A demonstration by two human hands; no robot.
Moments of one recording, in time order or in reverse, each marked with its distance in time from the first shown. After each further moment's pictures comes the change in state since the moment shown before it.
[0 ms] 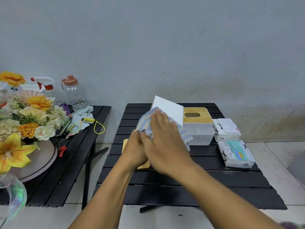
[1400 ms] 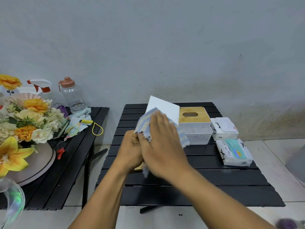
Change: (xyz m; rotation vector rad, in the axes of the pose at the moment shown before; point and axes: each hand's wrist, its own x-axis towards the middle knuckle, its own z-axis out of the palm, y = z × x) left_hand 0.000 -0.017 -0.006 -0.115 0.017 0.001; right_hand -0.006 -0.002 0.007 0.017 0.072 0.011
